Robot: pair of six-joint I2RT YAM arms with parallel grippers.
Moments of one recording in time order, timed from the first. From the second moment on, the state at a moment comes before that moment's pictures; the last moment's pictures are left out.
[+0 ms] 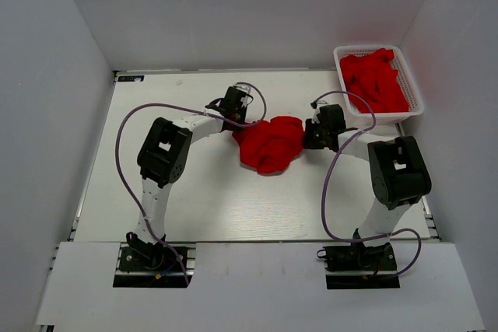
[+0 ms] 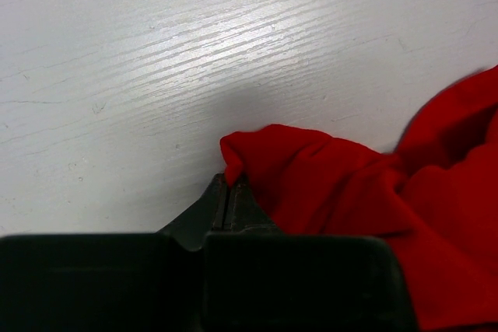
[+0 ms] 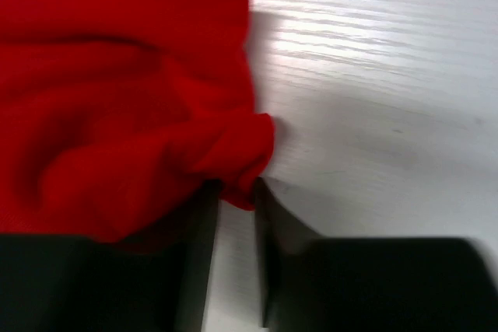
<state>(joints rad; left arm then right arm) -0.52 2.17 1.54 -0.24 -0.13 -0.21 0.26 1.76 0.93 0.00 -0.16 0.17</state>
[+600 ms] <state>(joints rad) -0.51 2.05 1.60 -0.26 -0.26 -0.12 0.26 1.53 0.98 0.02 0.07 0.17</state>
